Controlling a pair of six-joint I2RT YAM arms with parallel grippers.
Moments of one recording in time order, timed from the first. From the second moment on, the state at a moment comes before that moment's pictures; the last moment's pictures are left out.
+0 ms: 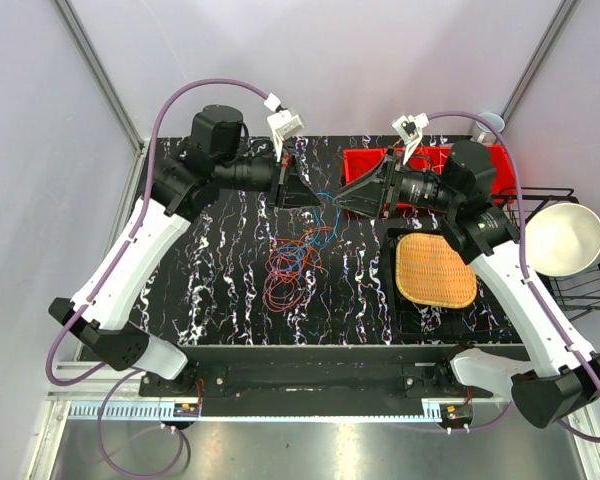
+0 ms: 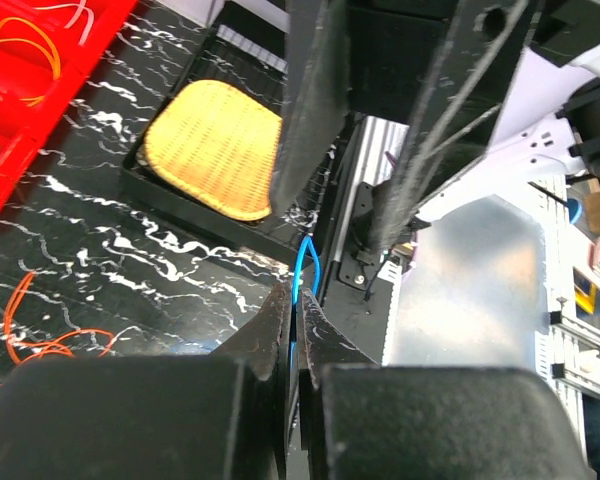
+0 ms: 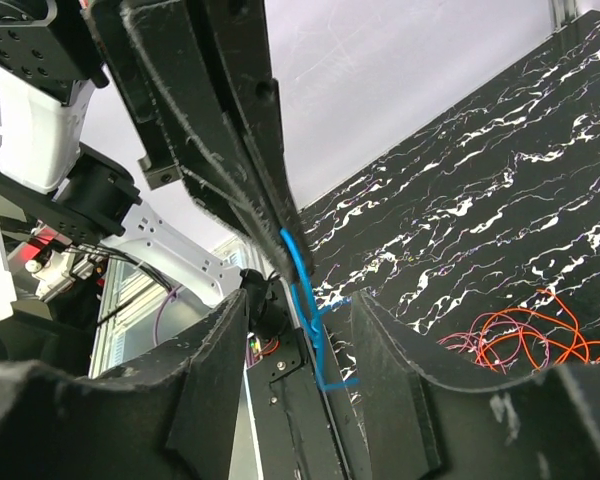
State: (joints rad) left arm -0.60 1.46 1.84 -0.79 0.81 -0.14; right arm 0.41 1.15 1.30 -0.12 -0.89 0.55
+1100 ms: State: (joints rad) left arm -0.64 1.05 1.33 -0.76 0.03 -0.25; right arm 0.42 1.17 1.40 -0.29 -0.50 0.45
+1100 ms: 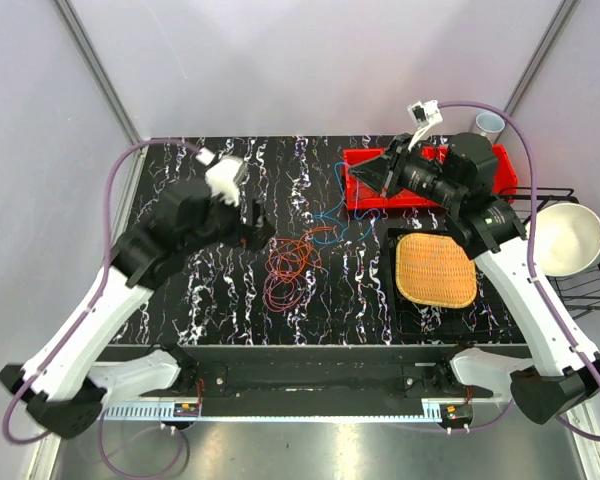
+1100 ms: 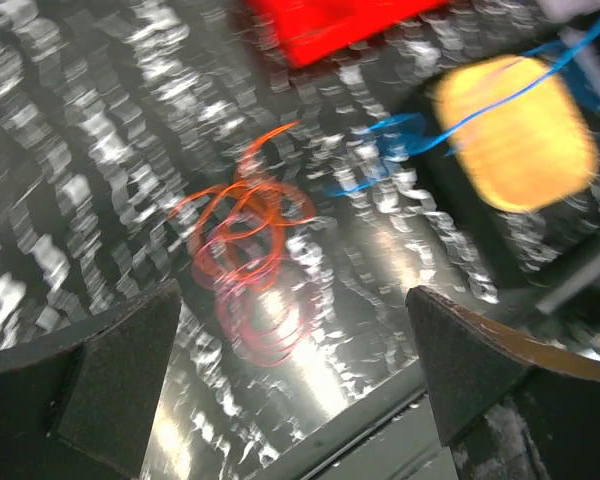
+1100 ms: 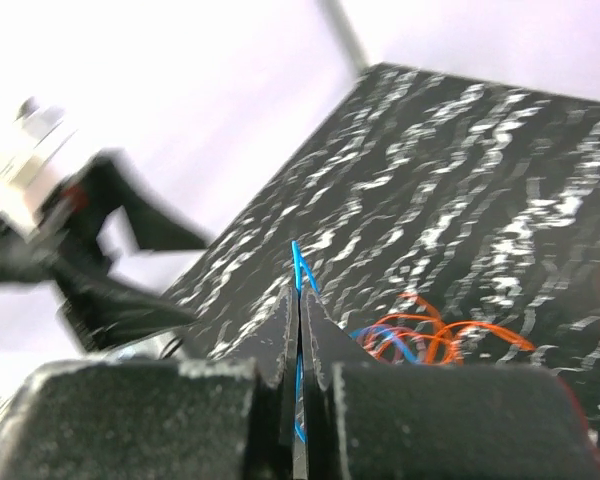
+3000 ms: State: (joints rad) left arm -0.63 0.61 0.87 -0.86 -0.29 -0.43; right arm 0.25 1.89 1.86 -0.33 0.02 0.37
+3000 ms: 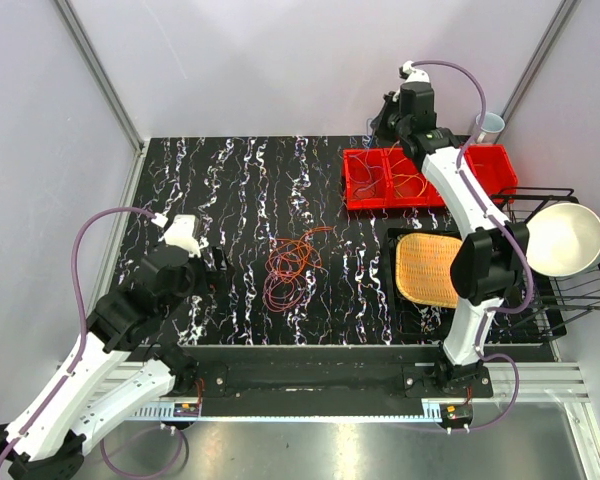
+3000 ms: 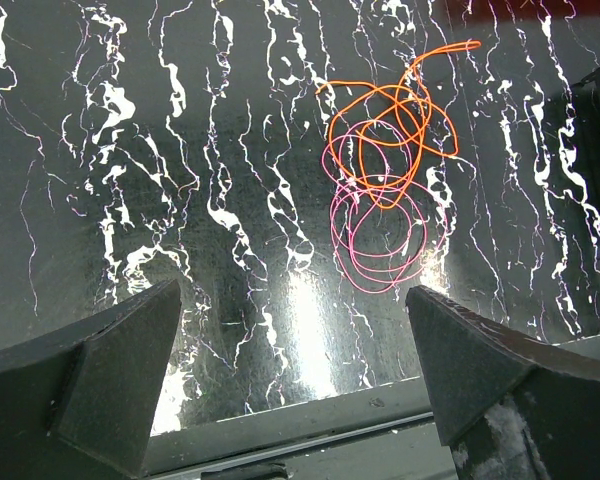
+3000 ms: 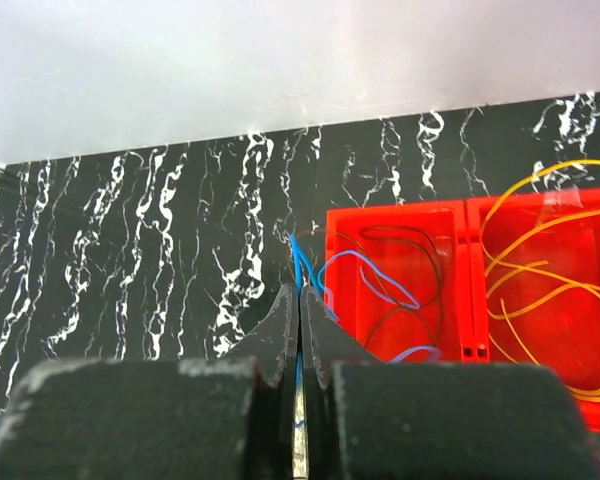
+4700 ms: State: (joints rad) left arm -0.58 0.62 0.87 -0.86 -0.27 -0.43; right arm 0.21 2.31 2.19 -0.57 -0.05 0.34
